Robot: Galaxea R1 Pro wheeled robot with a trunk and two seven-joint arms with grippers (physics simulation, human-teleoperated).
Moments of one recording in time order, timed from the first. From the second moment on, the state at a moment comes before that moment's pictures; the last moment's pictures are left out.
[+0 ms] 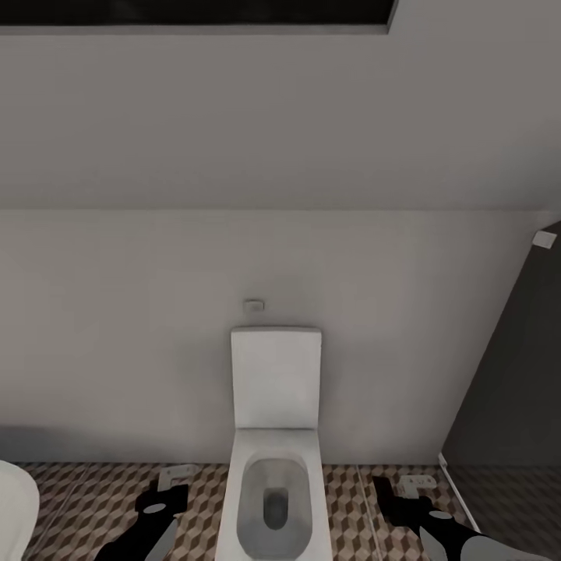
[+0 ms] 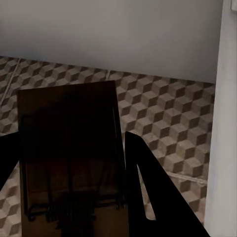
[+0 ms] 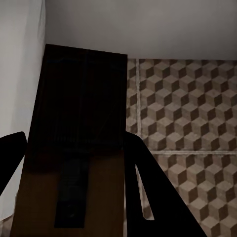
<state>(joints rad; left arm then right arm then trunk) -0.47 0.03 -0.20 -0.41 0.26 0.05 0.33 -0.64 -0.12 0.02 0.02 -0.02 -0.13 0.09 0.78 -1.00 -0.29</state>
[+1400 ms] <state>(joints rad) -0.47 0.02 -0.20 -0.41 0.27 0.05 0.33 -0.64 -0.12 0.02 0.02 -0.02 -0.13 0.09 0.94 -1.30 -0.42</state>
